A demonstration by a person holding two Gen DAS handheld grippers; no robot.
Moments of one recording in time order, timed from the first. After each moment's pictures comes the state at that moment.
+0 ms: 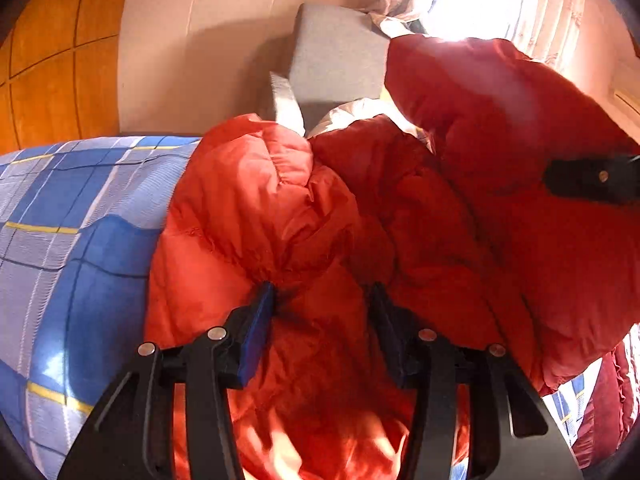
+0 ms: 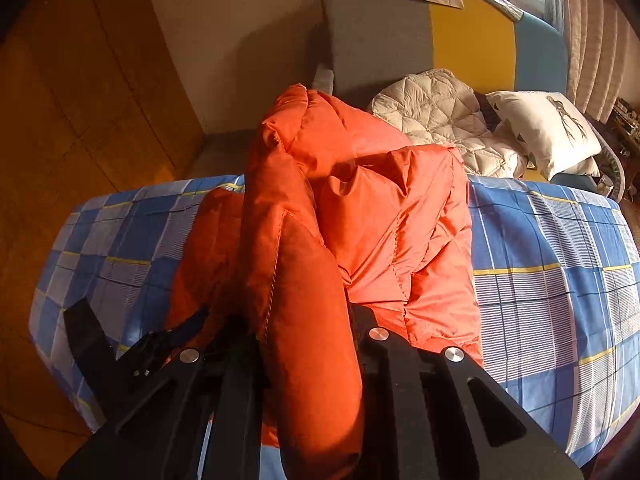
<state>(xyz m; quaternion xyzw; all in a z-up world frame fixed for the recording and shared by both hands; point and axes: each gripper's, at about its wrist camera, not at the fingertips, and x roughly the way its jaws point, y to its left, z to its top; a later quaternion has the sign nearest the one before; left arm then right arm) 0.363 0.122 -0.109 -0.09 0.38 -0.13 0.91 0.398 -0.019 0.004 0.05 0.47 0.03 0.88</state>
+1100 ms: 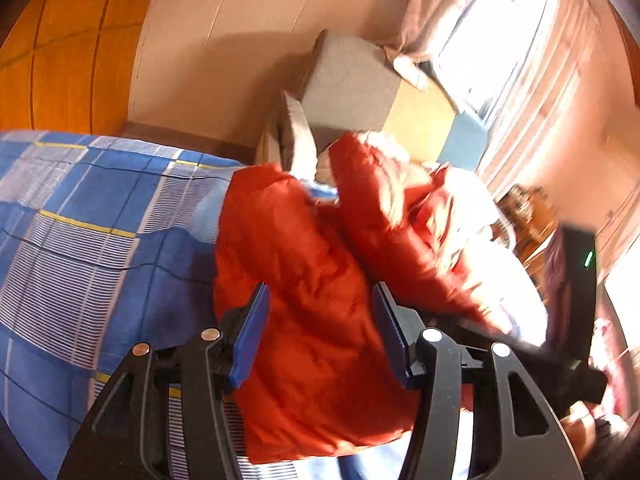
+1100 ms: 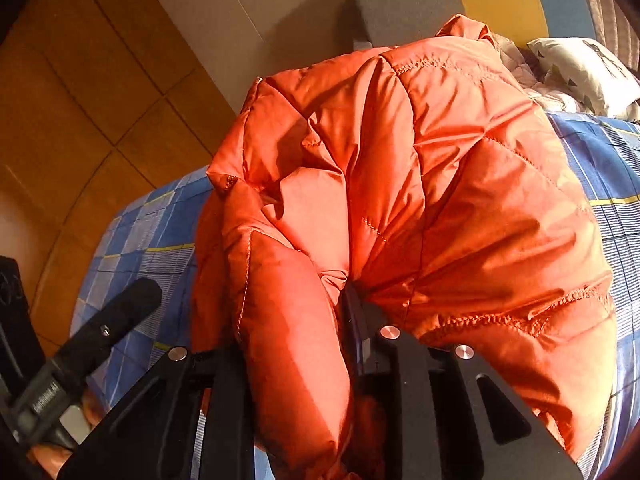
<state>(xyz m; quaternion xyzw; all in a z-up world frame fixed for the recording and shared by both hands) 0.333 0.200 -0.058 -0.18 0.36 -0.16 0.90 0.387 0.022 -0.078 0.15 0.46 0.11 0.87</state>
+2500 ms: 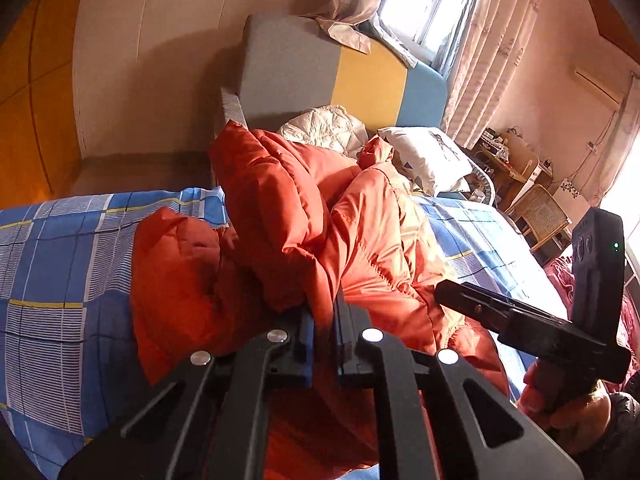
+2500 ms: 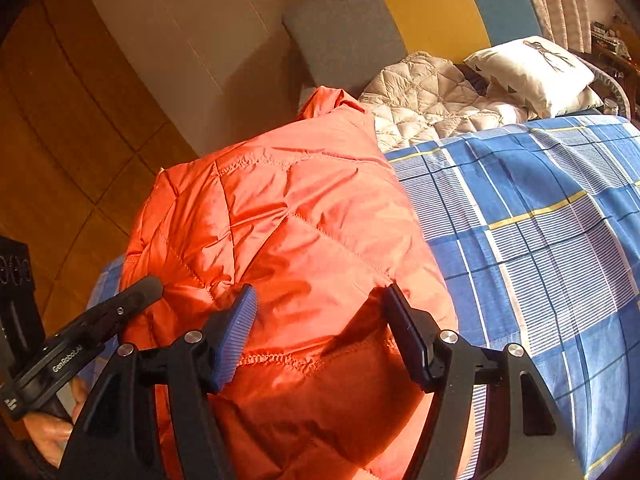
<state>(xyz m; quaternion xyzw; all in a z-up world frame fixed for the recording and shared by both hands) 0.367 0.124 -0.023 -0.07 0.38 -0.22 0.90 0.340 -0.055 -0.047 0.18 0.41 0.04 0.89</state>
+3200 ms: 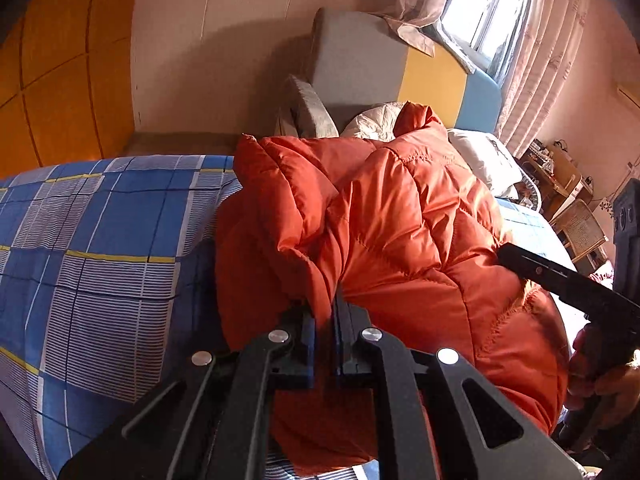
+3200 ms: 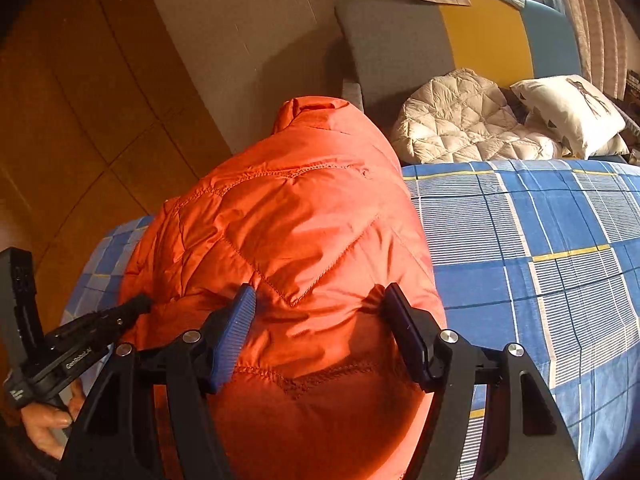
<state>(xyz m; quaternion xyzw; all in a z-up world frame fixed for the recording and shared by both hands) 0.357 0.221 -0.058 -0.07 0.40 -0.13 0.90 0.374 -0.002 -0.049 0.12 0.41 0.08 0.90</state>
